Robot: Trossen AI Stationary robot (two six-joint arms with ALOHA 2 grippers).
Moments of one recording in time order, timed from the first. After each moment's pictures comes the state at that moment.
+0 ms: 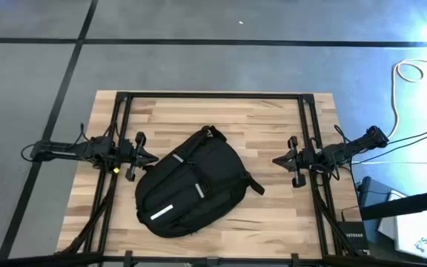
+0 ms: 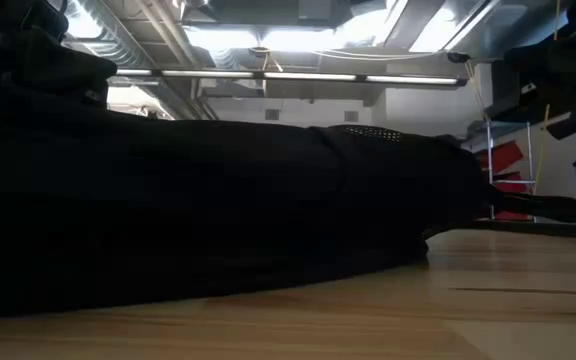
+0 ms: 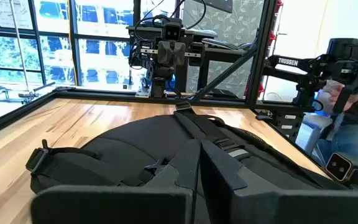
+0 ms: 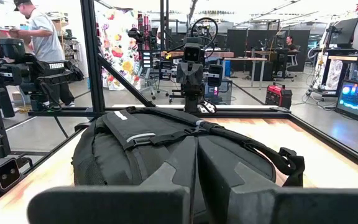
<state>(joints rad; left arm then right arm) -0.07 0.00 0.01 0.01 -0.01 -0.06 0.44 0.00 0.01 0.06 0.37 -0.01</state>
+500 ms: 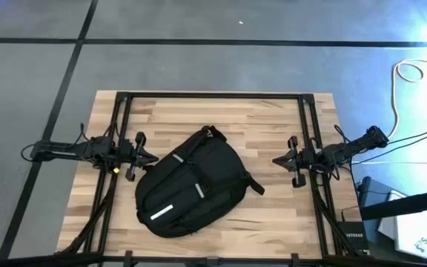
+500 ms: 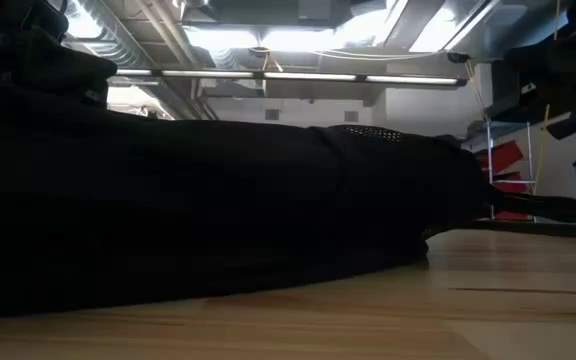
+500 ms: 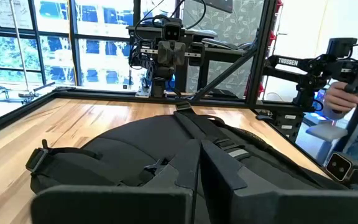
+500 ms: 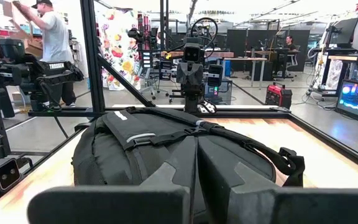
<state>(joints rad) -0.07 0.00 0.01 0.01 -0.01 -0.06 0.44 0.00 0.01 0.07 0.37 -0.01</state>
